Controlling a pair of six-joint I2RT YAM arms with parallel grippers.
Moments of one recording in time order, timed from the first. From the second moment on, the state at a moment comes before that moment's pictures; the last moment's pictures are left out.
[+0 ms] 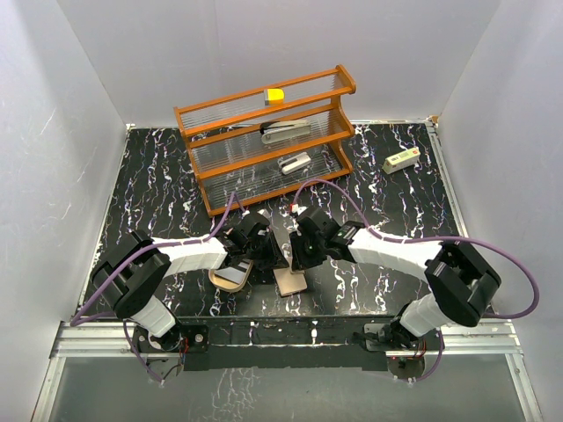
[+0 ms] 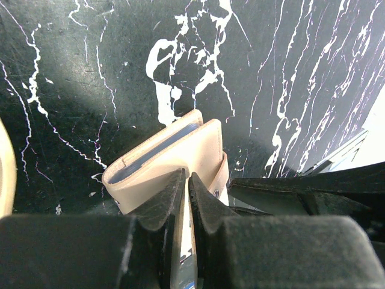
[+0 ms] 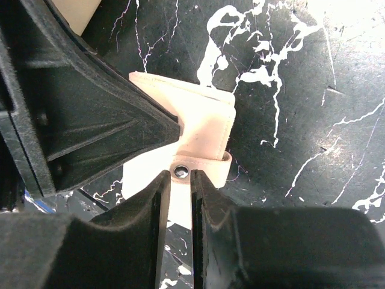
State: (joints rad) left arm -0.81 1.57 0.69 0.00 0.18 -1.03; right arm 0.82 1.46 0.83 -0.35 -0.15 0.50
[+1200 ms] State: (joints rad) left arm -0.81 1.57 0.69 0.00 0.19 -1.03; right arm 0.86 1.52 0.83 -0.32 -0.15 0.51
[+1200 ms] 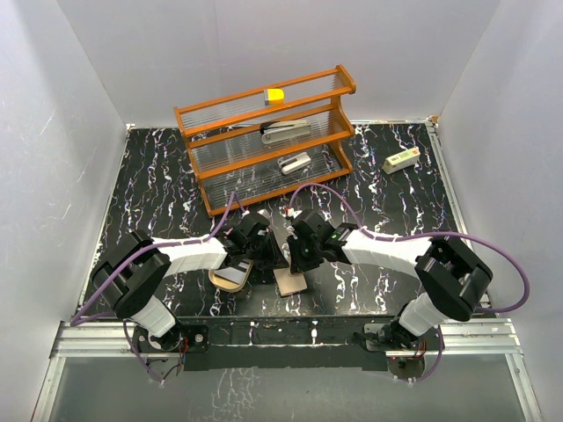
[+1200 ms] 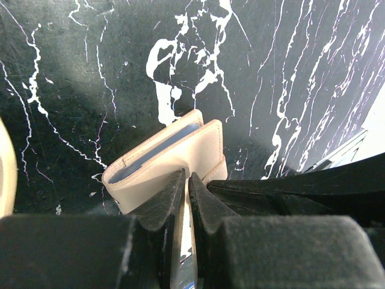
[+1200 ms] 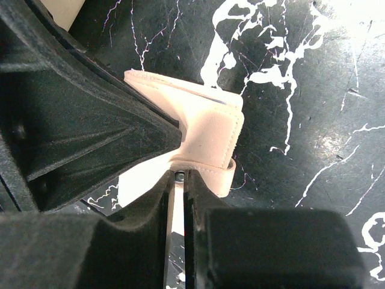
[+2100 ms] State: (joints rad) left arm -0.81 1.54 0.68 -0.03 0.16 -1.04; right arm 0.90 1.55 0.87 -0.36 -0.08 0.53
